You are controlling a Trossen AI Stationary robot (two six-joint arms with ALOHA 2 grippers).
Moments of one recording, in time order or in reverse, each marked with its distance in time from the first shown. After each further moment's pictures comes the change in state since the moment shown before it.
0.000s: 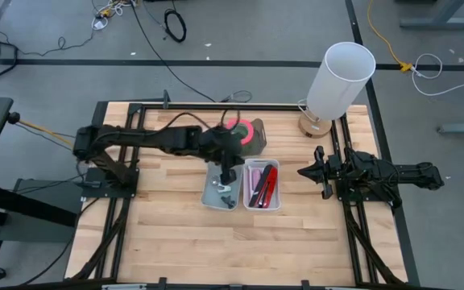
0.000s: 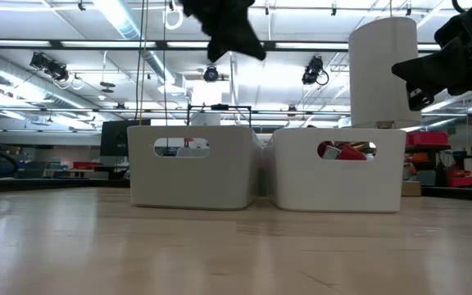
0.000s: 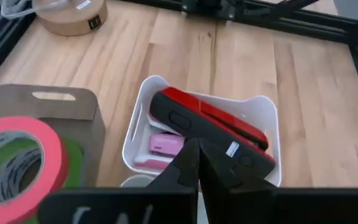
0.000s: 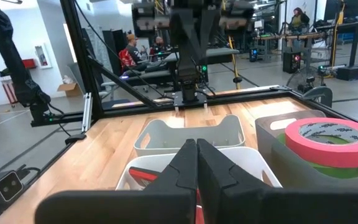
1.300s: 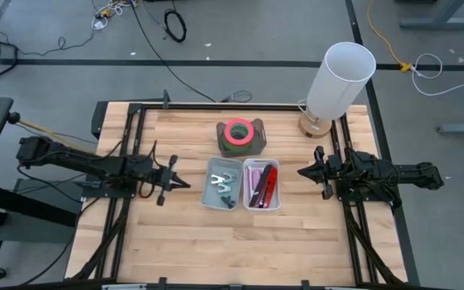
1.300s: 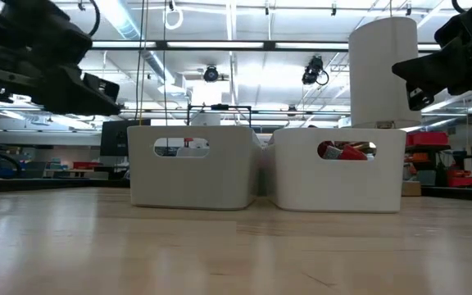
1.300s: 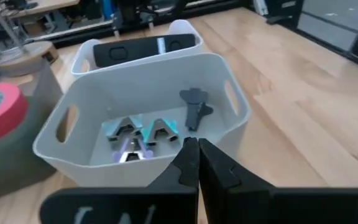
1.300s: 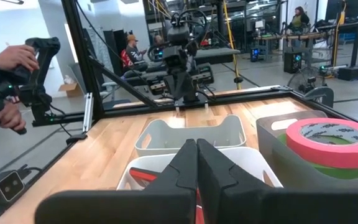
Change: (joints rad) left arm -0.117 -0.889 -1.333 0.814 0.094 0.331; right arm 0.000 0.001 0.000 0.001 -0.007 0.000
